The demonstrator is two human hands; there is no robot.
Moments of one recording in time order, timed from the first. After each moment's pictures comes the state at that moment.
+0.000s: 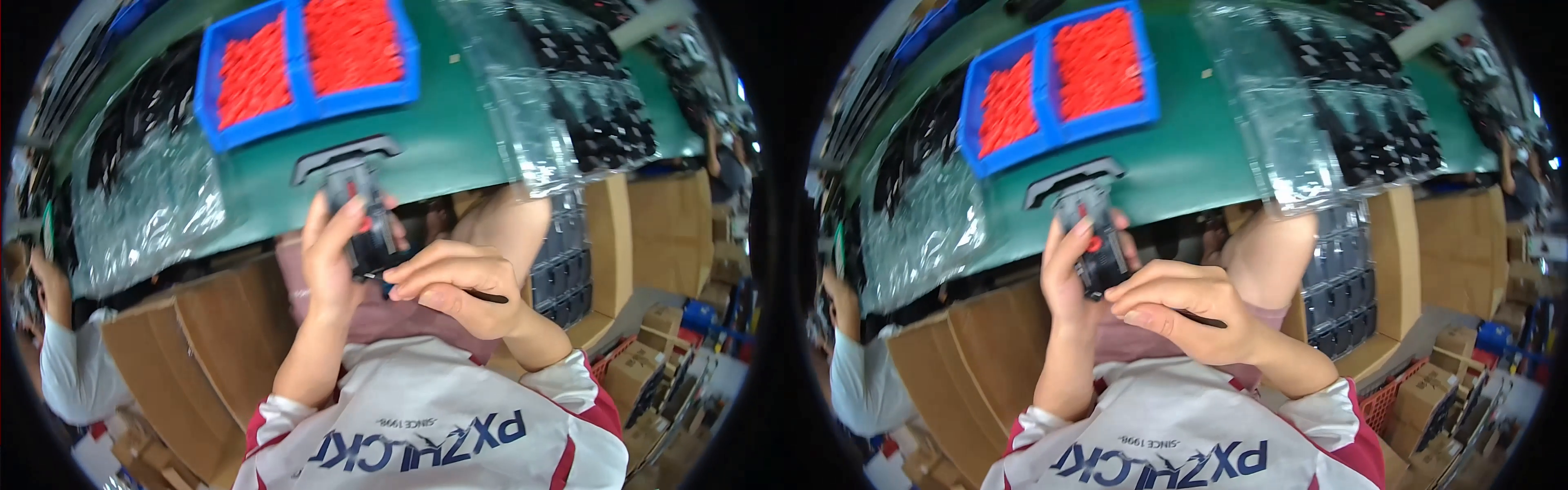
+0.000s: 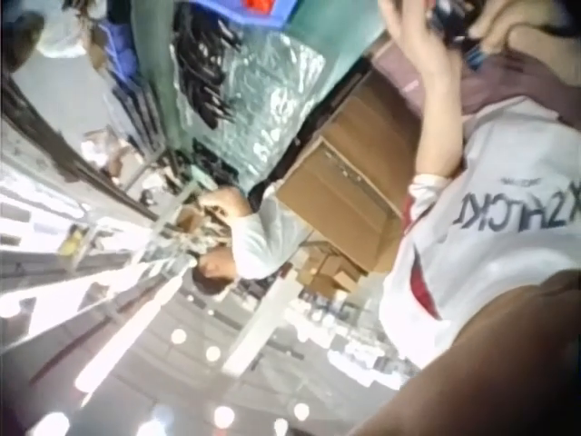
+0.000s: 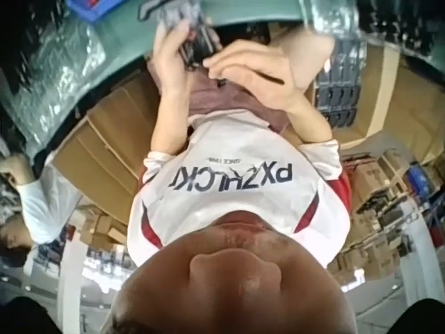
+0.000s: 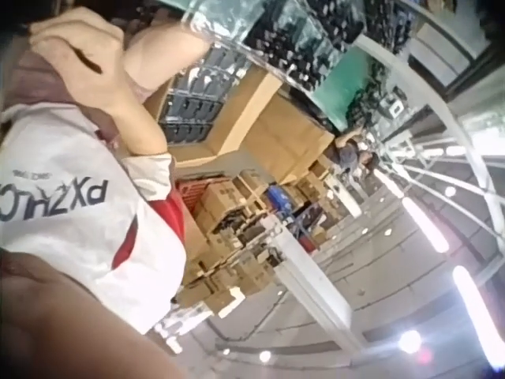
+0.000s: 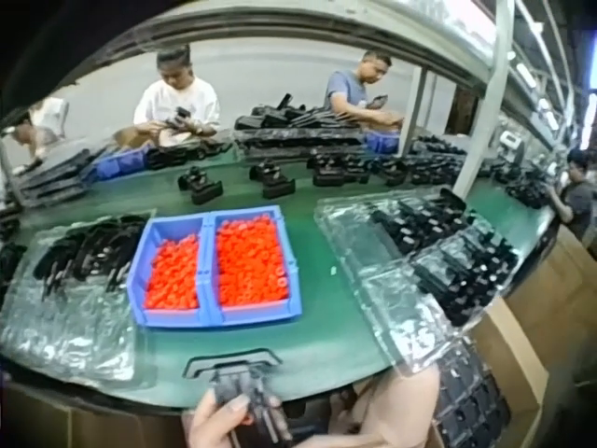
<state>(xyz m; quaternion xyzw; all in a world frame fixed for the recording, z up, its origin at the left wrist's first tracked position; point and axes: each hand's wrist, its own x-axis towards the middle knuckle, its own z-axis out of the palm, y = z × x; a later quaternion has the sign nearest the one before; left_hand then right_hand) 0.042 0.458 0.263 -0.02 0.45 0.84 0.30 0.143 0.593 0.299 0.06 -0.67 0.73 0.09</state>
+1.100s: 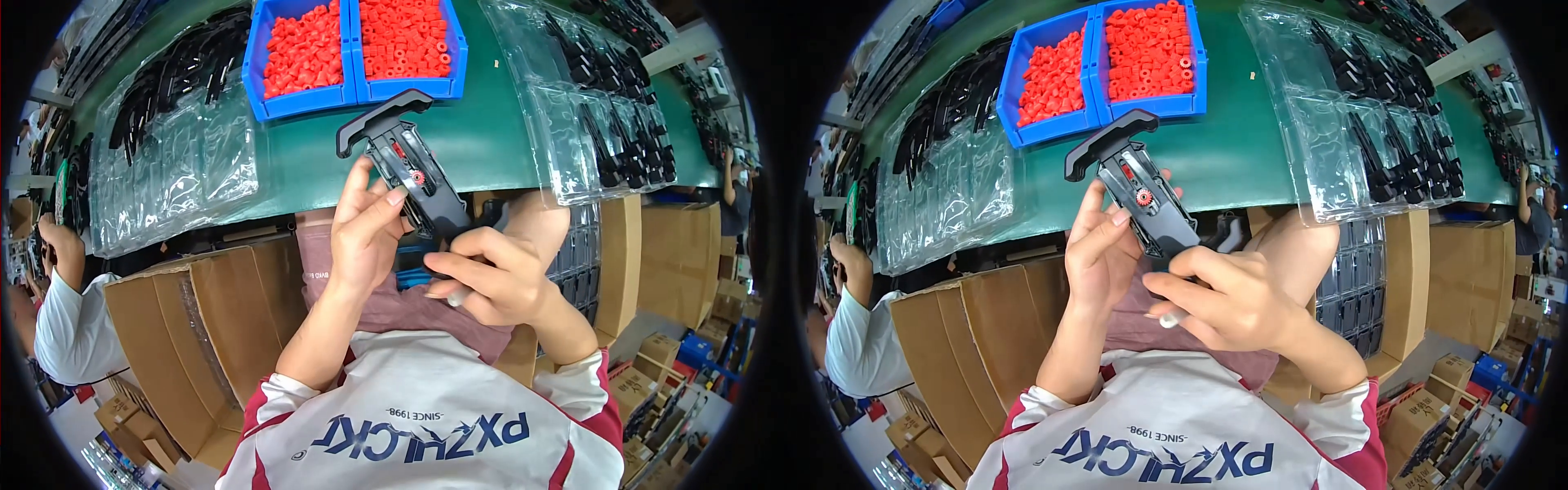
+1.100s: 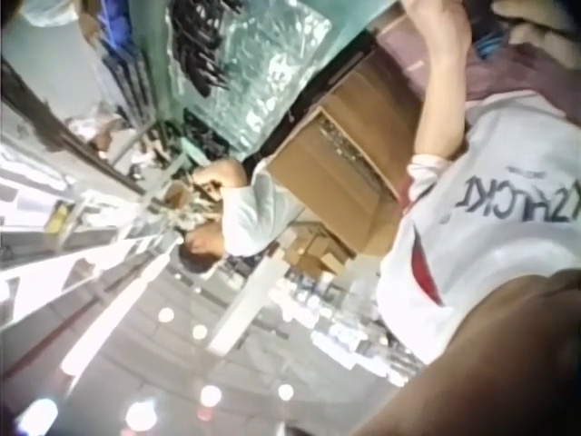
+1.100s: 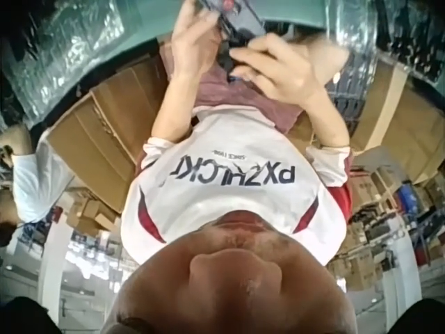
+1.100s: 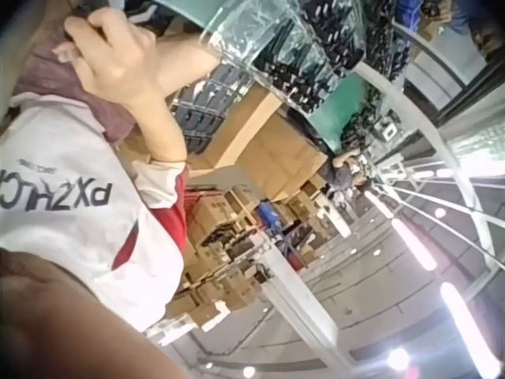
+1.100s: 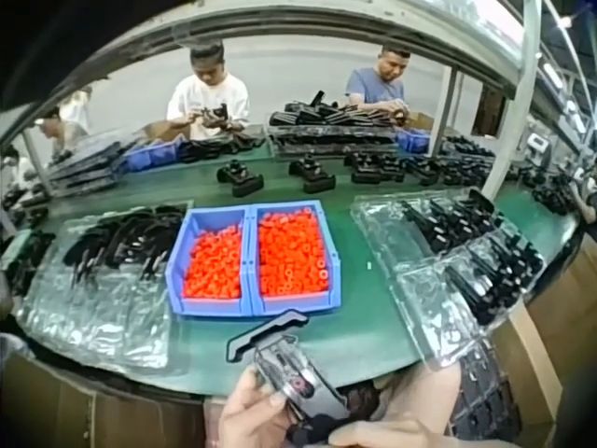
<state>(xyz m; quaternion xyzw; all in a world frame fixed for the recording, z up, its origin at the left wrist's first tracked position) 0.037 0.451 0.248 0.02 0.33 0.89 0.32 0.136 0.600 0.301 0.18 -0.89 0.37 0.21</state>
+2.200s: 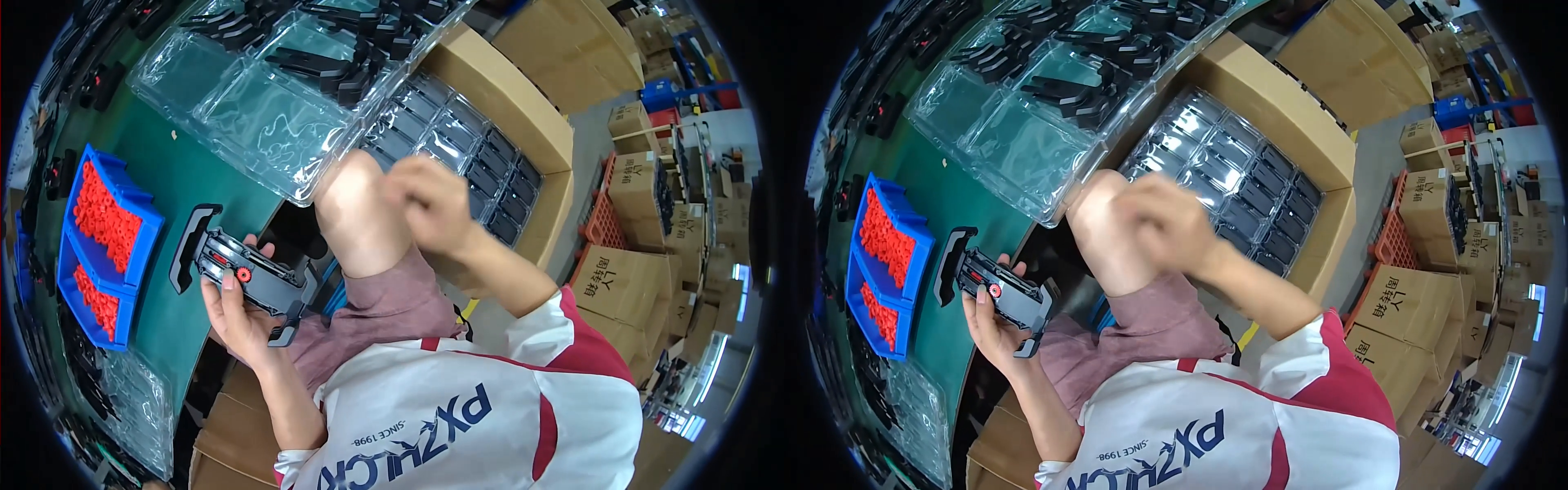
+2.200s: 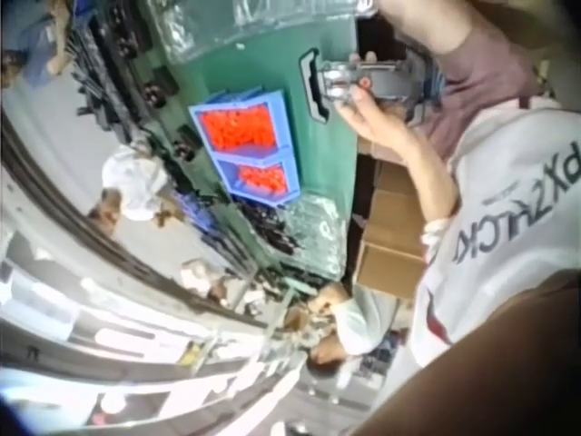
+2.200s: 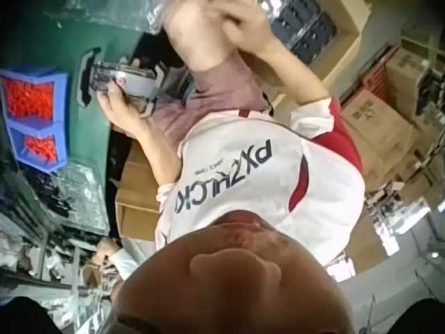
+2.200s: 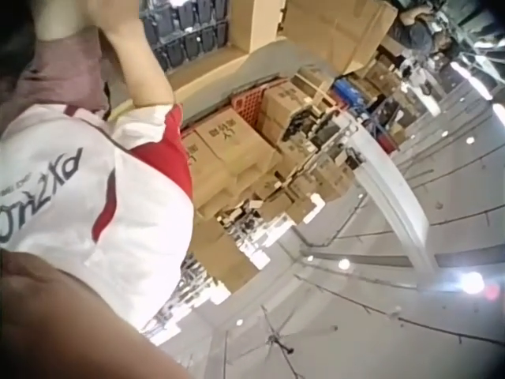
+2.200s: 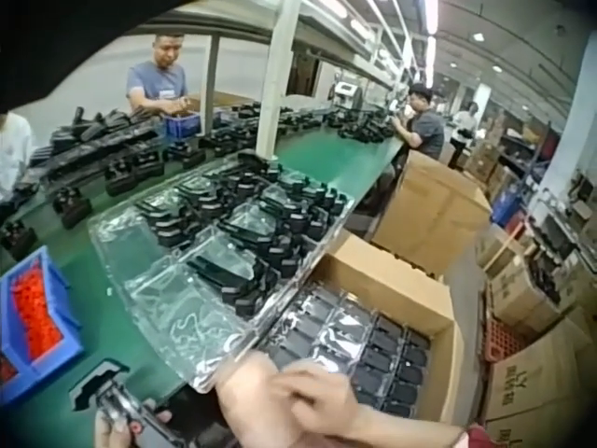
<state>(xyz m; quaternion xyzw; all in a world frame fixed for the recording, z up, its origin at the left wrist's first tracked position) 0.077 0.538 0.241 0.12 0.52 0.78 0.33 0.265 0.718 0.224 -0.21 -0.83 0.32 0.41</state>
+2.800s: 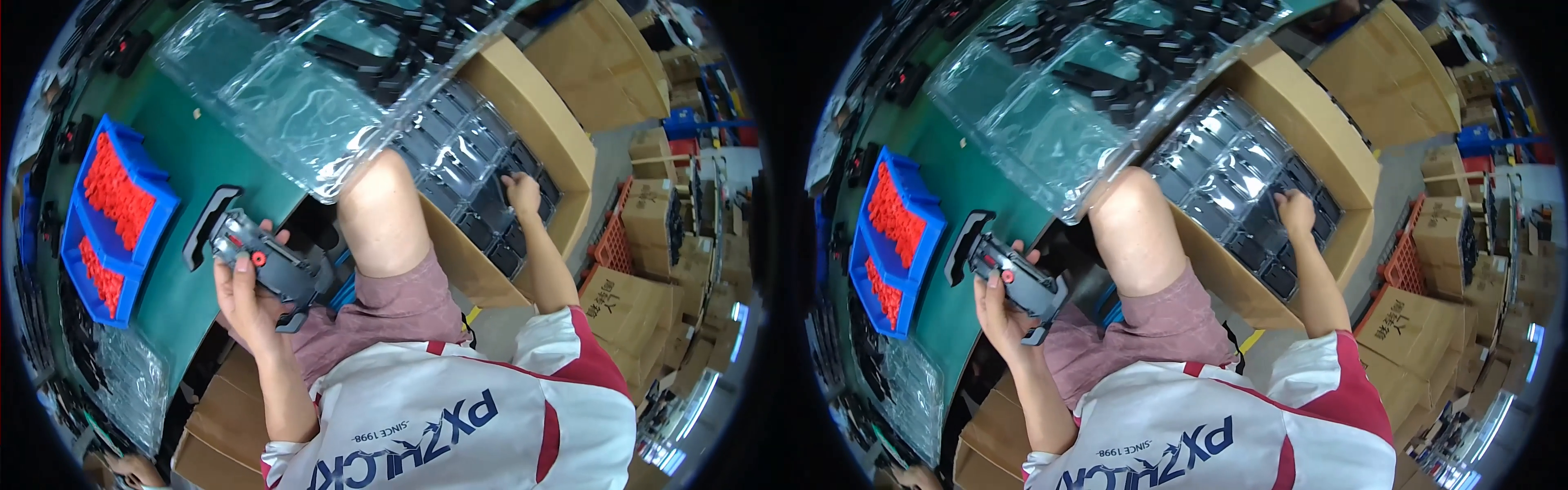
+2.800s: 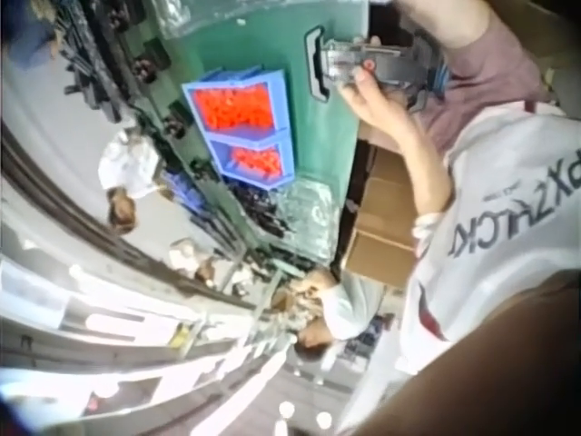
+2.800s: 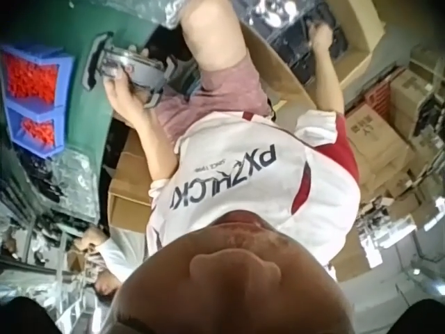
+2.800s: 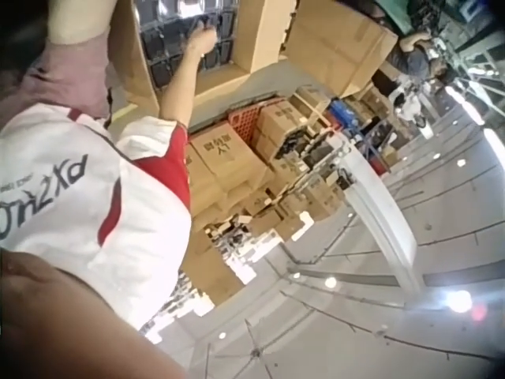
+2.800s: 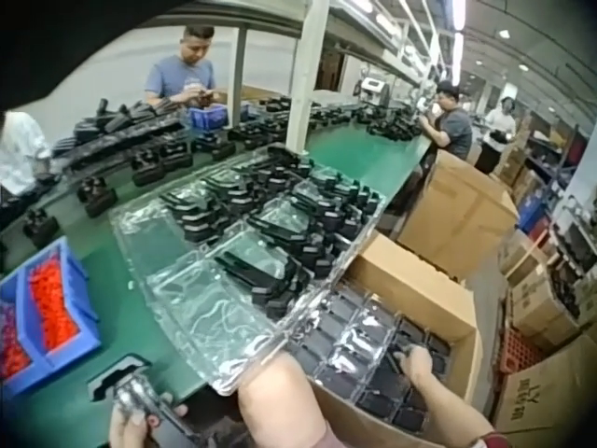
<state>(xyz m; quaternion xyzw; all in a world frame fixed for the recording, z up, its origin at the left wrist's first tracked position) 0.073 0.542 0.238 0.11 0.57 0.75 0.32 0.466 0.828 0.053 -0.73 -0.67 0.14 0.01</state>
